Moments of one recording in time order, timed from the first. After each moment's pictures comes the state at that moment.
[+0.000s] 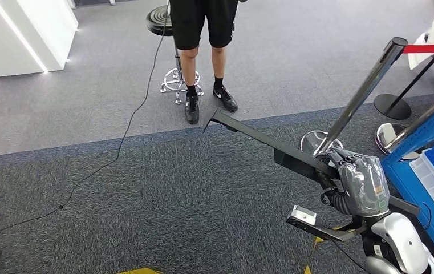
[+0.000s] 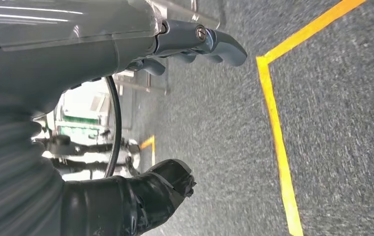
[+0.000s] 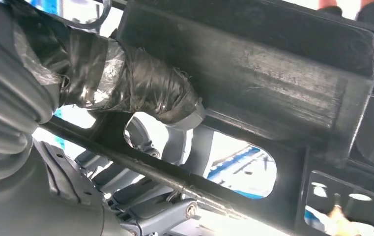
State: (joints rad) left arm 0.00 -0.13 0.98 -0.22 -1.38 -0.15 0.09; right arm -0.07 -0.61 0.32 -1.61 1.10 -0.36 -0.11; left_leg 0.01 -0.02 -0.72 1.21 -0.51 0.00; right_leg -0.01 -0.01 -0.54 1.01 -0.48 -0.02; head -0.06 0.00
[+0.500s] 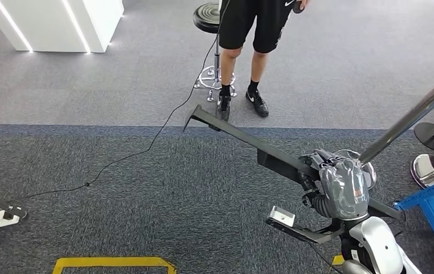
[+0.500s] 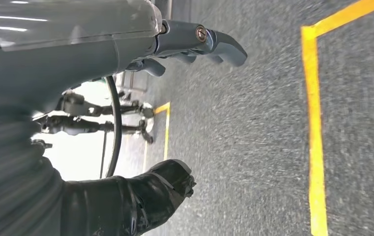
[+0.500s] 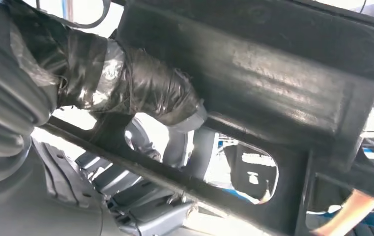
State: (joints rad) left arm 0.01 -0.10 1.00 -0.22 -1.37 -0.16 0.12; right arm -0.10 -0.51 0.40 -1.63 1.21 -0.35 -0.04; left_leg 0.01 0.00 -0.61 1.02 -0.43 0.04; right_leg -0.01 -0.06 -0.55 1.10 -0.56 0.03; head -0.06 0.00
